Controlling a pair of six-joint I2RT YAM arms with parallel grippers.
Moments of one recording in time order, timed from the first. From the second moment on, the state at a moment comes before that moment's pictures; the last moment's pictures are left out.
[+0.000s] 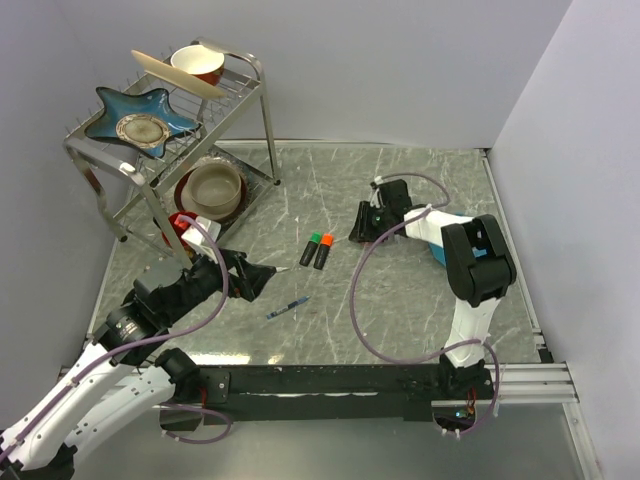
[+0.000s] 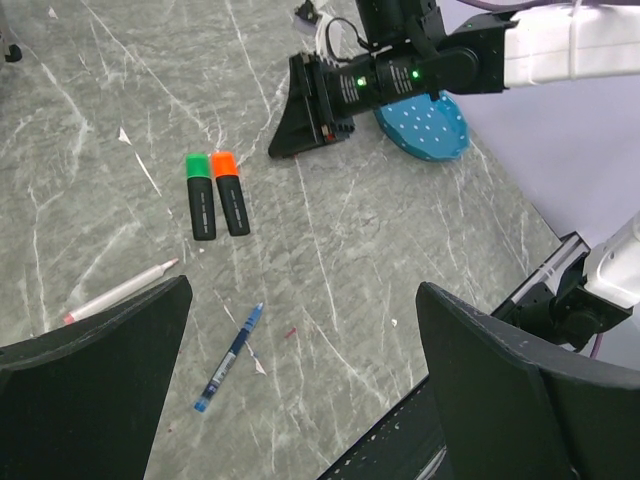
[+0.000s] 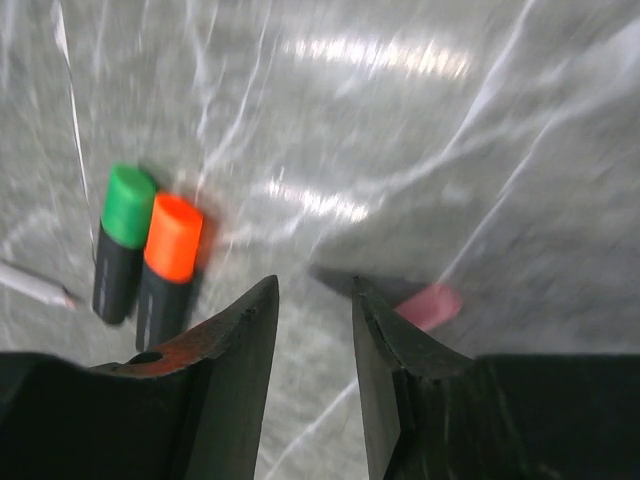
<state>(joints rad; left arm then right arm) -0.70 0.53 0.73 -0.36 0.01 -0.43 0.30 1.91 1.13 -0.14 -0.33 0.41</state>
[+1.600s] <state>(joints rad) -0.71 1.16 1.05 -0.62 -0.02 0.15 0.40 1.43 1.05 -0.50 0.21 0.62</state>
